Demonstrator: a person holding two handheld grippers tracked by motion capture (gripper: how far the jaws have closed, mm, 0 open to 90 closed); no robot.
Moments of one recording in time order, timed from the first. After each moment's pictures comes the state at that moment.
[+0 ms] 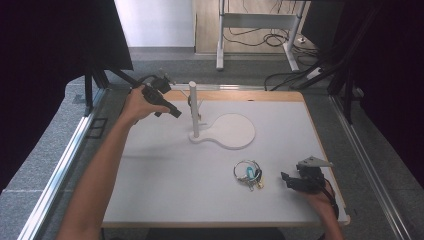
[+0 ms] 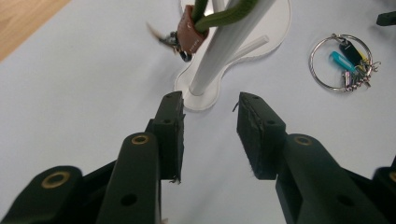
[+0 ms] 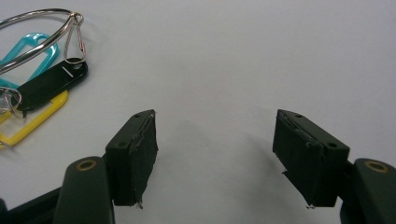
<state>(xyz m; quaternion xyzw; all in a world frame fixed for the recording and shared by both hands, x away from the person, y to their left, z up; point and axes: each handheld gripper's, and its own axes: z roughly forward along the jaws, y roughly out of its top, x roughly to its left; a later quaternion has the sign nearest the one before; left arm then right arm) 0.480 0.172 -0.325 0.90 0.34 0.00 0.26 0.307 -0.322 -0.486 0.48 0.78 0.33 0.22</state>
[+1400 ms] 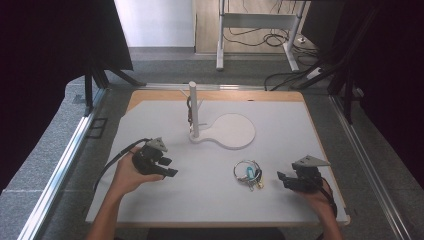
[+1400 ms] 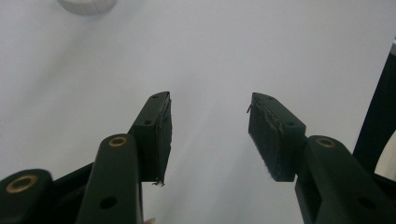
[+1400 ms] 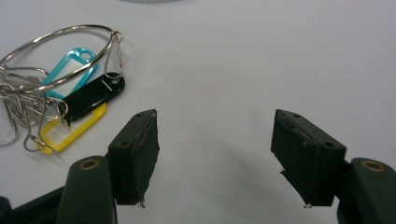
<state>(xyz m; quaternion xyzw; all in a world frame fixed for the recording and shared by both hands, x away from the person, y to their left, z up) 0.318 0.178 -0.416 0.91 0.30 0.02 0.30 0.304 -0.309 -0.475 0.45 0.79 0.34 0.22</state>
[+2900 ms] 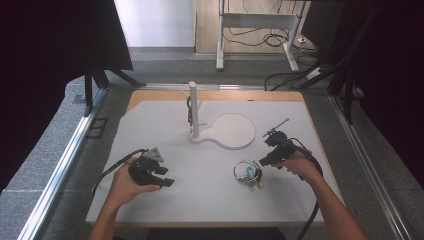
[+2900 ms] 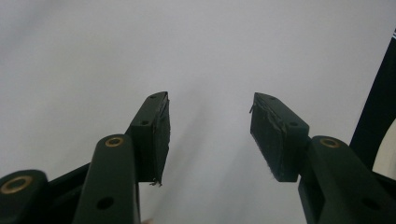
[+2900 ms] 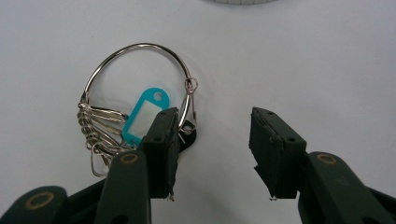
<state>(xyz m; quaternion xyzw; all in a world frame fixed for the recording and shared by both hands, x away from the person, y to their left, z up) 0.302 0.187 -0.434 0.90 0.31 0.01 0.30 0.386 -0.229 -0.419 0.42 0.89 0.17 0.04</state>
